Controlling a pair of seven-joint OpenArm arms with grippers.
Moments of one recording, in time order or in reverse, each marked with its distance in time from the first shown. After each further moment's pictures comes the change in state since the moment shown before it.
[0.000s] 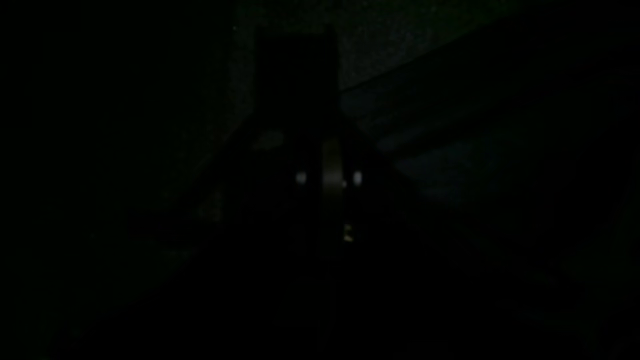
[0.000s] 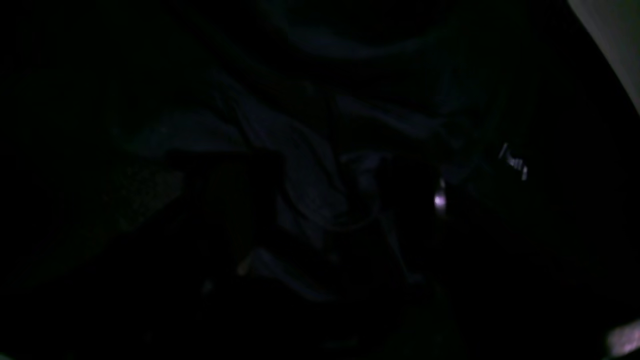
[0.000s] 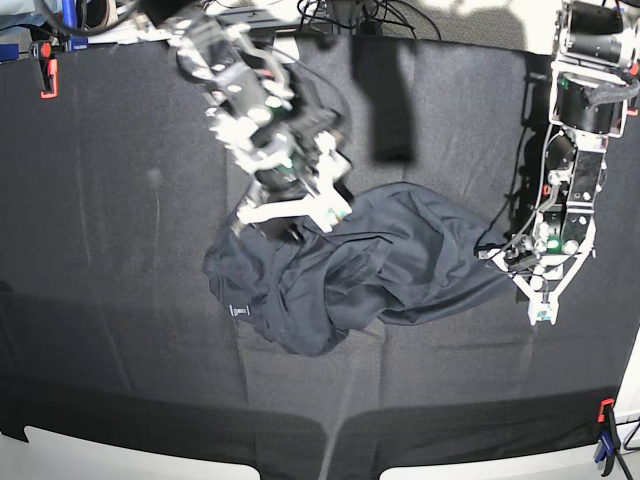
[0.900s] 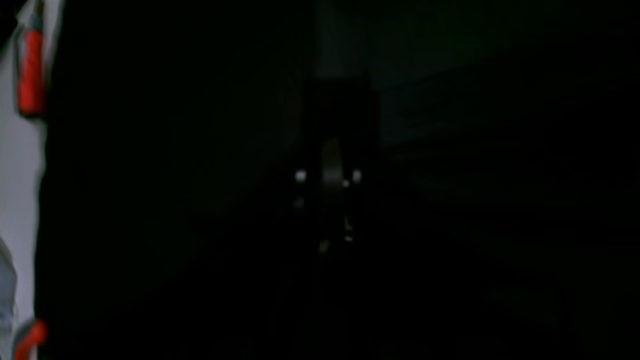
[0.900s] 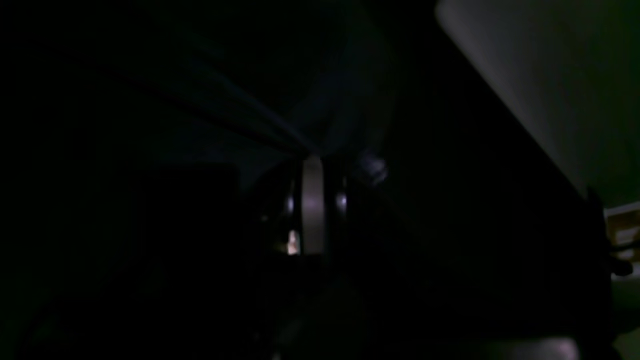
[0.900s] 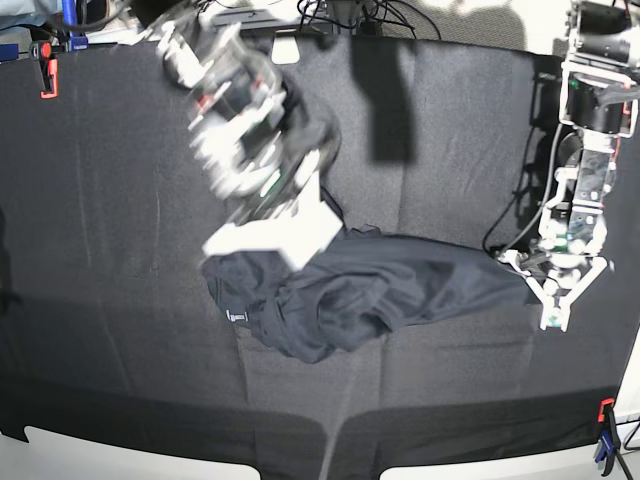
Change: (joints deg) left arm 0.1 -3.0 0.1 0.0 7.1 -0.1 -7.5; right arm 5.0 2.4 7.1 9.6 -1.9 -1.1 -8.7
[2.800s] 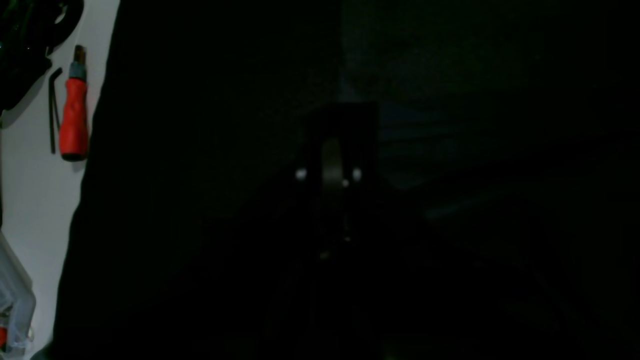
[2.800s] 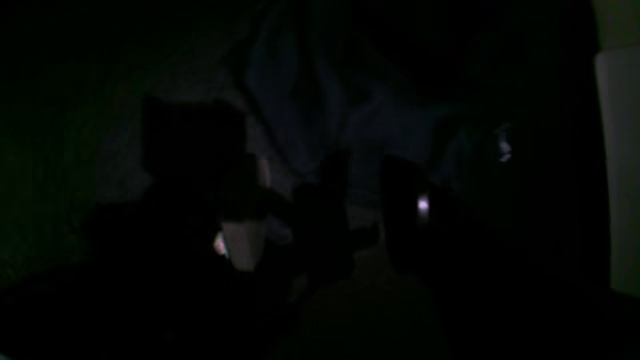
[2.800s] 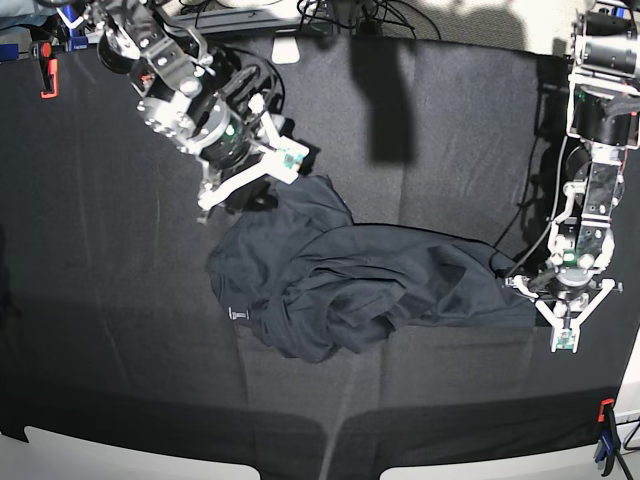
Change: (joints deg) left arm -2.5 -0.2 0.0 0.1 -1.2 0.0 -2.3; right arm -9.9 15.2 -10.2 2.8 -3.8 18.7 6.0
